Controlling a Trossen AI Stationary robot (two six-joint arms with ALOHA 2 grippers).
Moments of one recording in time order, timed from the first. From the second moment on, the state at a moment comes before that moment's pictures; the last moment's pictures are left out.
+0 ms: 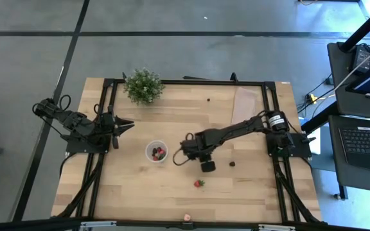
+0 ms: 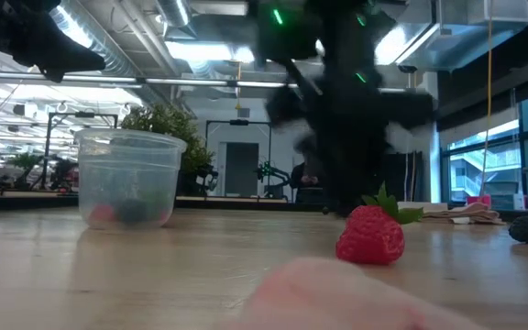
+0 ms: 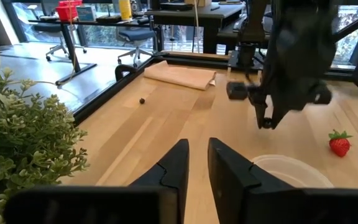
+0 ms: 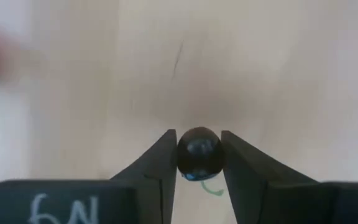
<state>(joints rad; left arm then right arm) -0.47 0.14 0.34 -0.48 -0.77 -0.21 0.15 2.06 1.48 -0.89 -0.02 -0.06</state>
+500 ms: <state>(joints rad) -0.47 0.14 0.34 -0.48 -0.77 -0.23 0.06 2.05 1.90 -0.57 -0.06 -0.11</state>
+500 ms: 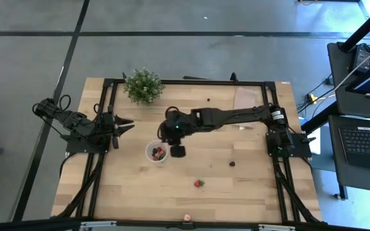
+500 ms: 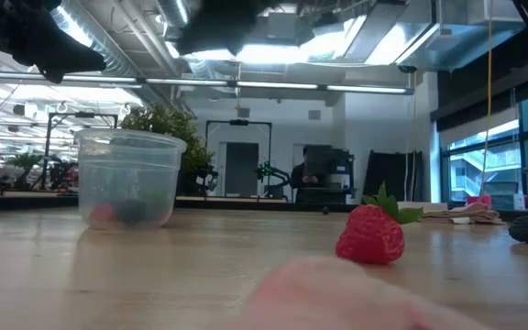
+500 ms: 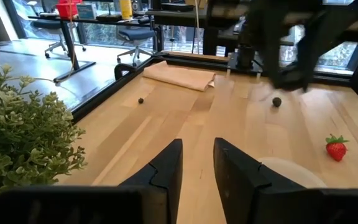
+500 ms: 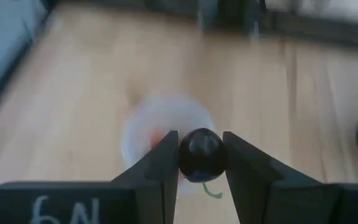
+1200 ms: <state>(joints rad) -0.47 0.14 0.34 -0.48 -0.77 -0.24 0.07 2.25 1.89 -0.36 -0.16 -0.03</state>
